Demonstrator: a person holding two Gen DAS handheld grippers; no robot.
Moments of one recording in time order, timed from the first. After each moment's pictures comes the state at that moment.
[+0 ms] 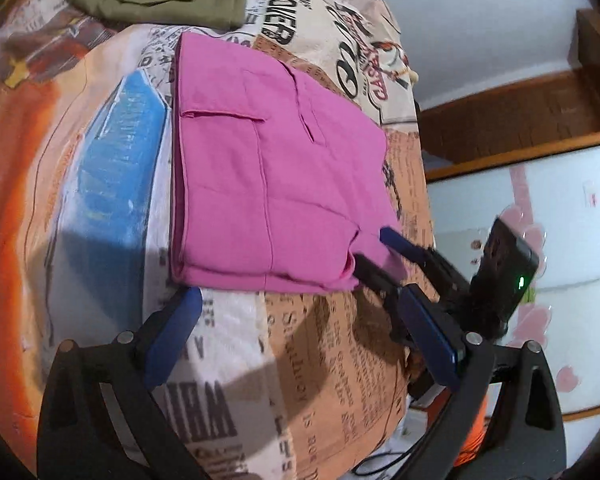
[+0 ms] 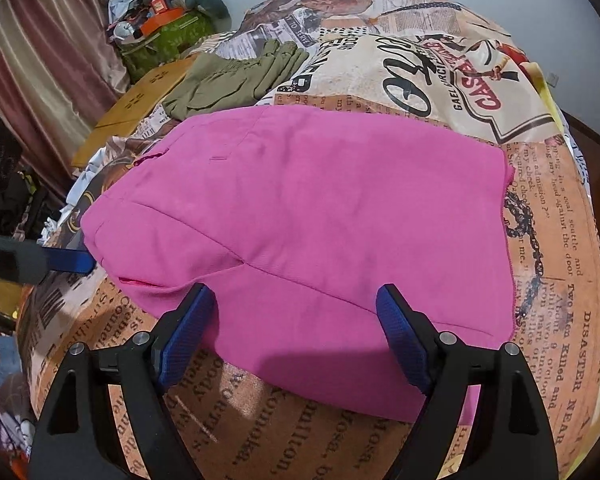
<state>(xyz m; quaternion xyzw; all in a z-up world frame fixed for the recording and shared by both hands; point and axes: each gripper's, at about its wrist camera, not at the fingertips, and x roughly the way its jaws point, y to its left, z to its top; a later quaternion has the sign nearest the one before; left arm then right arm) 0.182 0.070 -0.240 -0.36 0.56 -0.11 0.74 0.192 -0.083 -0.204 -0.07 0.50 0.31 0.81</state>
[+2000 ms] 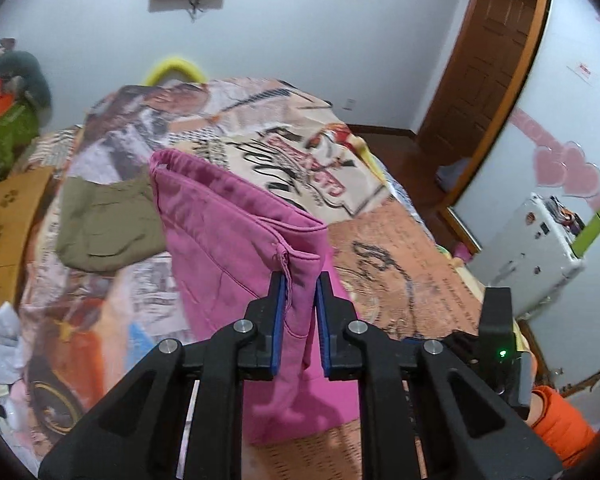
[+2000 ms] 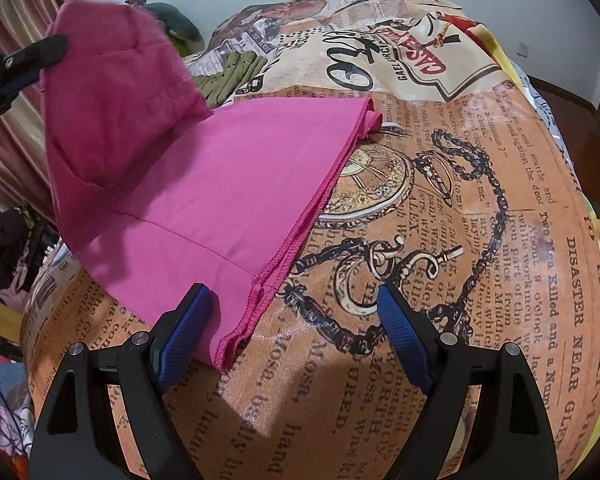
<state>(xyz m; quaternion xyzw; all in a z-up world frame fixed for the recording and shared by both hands) 0.214 -0.010 -0.125 -0.07 0.40 -0.10 0.91 0.177 -0.135 -0.212 -0.01 0.50 0.28 0.82</state>
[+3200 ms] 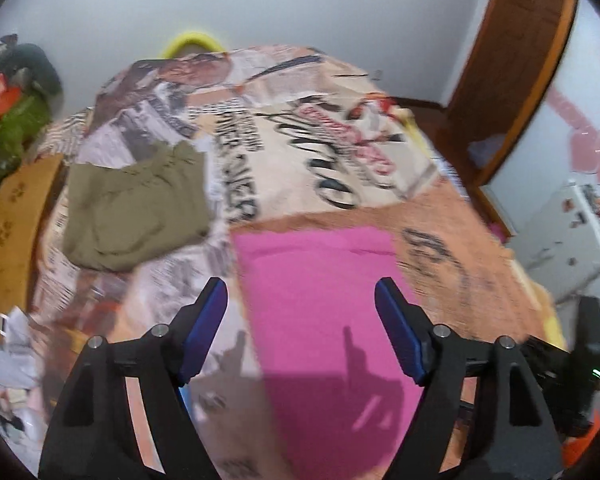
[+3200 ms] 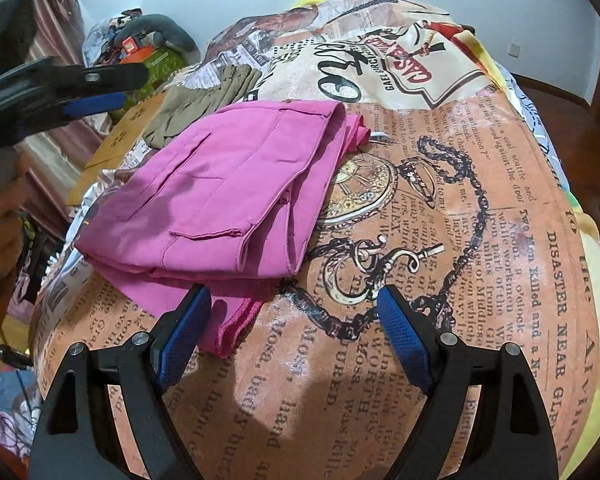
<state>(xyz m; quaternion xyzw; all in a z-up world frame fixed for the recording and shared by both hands) 0.278 0.022 -0.163 -0.04 0.46 -0.04 0.89 0.170 -0.146 -0.199 0.01 0.49 0.26 0.83</state>
